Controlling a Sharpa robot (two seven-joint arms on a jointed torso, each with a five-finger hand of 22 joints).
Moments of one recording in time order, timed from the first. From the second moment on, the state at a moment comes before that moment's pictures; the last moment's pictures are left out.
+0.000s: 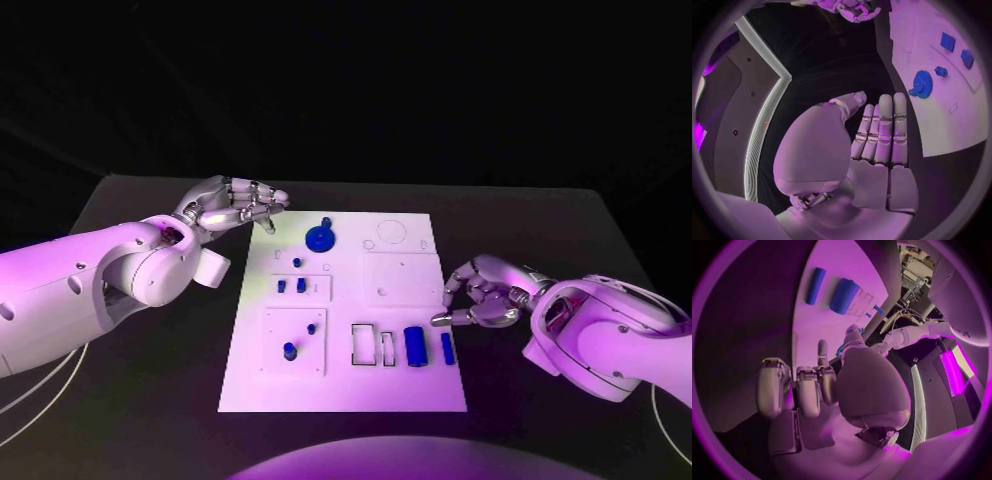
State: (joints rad) left arm 1.19 -0.91 -0.04 1.47 -0.28 -0.16 0.29; left_hand 1.43 -0.21 0.54 0.06 0.19 0.90 0.20 0.26 0.21 0.88 0.15 0.34 0.07 0.98 0.08 1.07 0.33 0.17 0.83 0.17 0.96 0.51; right arm 1.14 -1.22 -0.19 1.98 -1.24 -0.42 -0.33; right_hand 1.28 -0.16 -0.14 0.30 0.10 0.97 0.08 0.45 0.56 1.47 0.01 1.49 1.31 1.47 -0.05 1.55 1.31 0.05 1.47 0.05 1.34 1.31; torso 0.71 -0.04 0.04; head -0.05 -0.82
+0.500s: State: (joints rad) left arm 1.19 -0.90 -0.04 1.48 -0.28 -0.16 0.29; left_hand 1.43 -0.21 0.53 0.06 0.19 0.90 0.20 0.26 0.21 0.88 0.15 0.34 0.07 0.98 0.08 1.07 0.33 0.17 0.83 0.17 0.96 0.51; right arm 1.06 -1.18 -0.19 2.02 -1.30 -0.43 -0.46; right_hand 1.24 -0.14 -0.16 0.30 0.10 0.93 0.09 0.43 0.56 1.47 0.01 1.43 1.31 1.47 -0.05 1.55 1.31 0.05 1.47 0.05 1.32 1.31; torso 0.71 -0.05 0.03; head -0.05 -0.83
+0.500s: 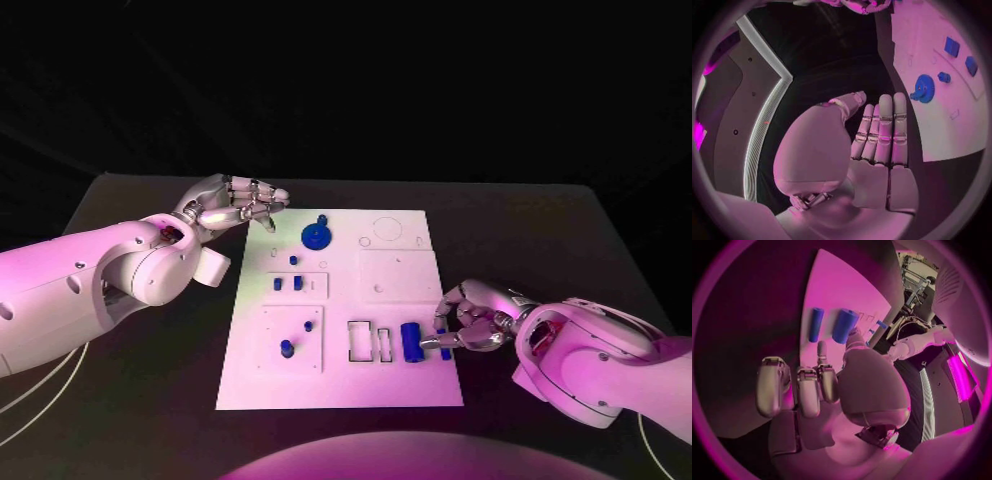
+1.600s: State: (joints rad) left arm 1.19 -0.91 -0.04 1.48 -0.28 -0.16 0.28; left_hand 1.42 -0.21 0.53 0.06 0.19 0.90 0.20 0.26 0.21 0.88 0.15 0.35 0.07 0.98 0.08 1.07 0.33 0.17 0.83 0.17 0.96 0.51; right arm 1.01 -1.08 -0.19 1.99 -1.31 -0.47 -0.50; right_hand 1.17 -0.13 -0.16 0.30 0.10 0.98 0.07 0.42 0.57 1.47 0.01 1.44 1.31 1.47 -0.05 1.55 1.31 0.05 1.47 0.05 1.33 1.31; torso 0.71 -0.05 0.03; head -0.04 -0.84
